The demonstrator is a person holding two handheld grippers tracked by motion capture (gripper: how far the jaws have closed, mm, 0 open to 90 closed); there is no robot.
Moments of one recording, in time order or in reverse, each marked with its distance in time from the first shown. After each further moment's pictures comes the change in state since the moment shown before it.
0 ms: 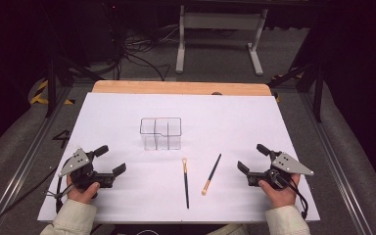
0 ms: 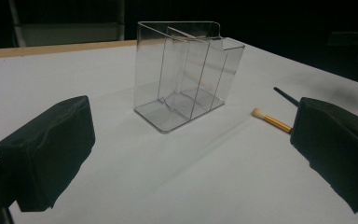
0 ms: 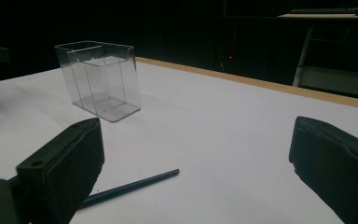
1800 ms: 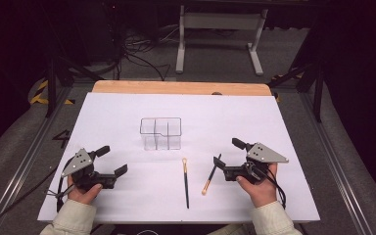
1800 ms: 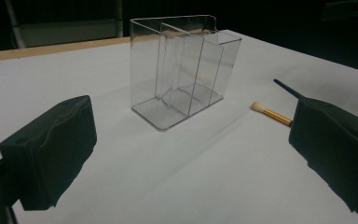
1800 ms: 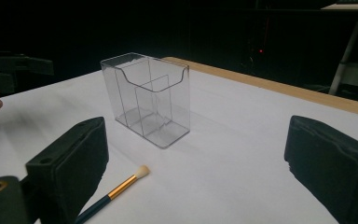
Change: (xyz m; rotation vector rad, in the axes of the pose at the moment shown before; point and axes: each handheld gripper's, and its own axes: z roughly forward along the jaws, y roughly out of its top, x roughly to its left) left arm -0.003 0.003 0.002 0.015 0.005 0.025; right arm 0.047 0.039 0.044 0.048 0.106 0.004
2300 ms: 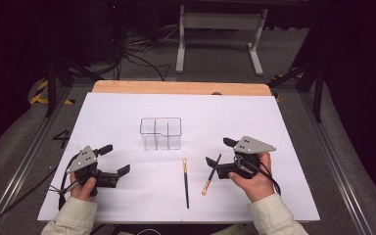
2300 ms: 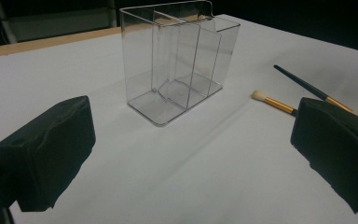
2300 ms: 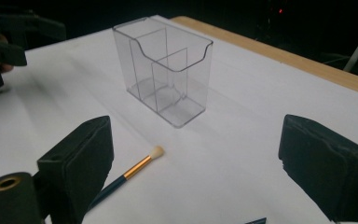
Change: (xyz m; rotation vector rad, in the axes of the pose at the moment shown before) left arm 0.001 0.004 0.008 0.066 -0.020 0.050; right arm 0.014 0.028 0.017 0.200 0.038 -0.057
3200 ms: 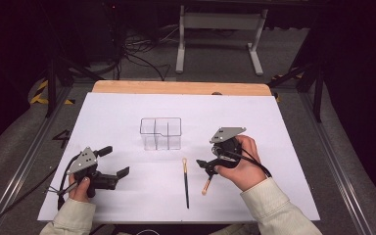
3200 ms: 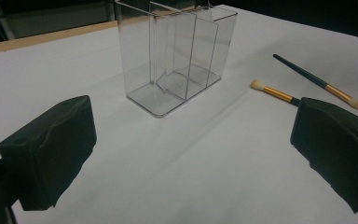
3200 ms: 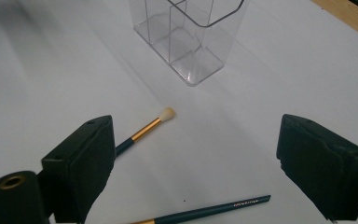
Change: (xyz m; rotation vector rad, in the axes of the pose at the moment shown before) left arm -0.002 -0.001 -0.004 0.028 -0.007 0.021; right arm 0.014 0.041 0.031 0.367 0.034 -0.107
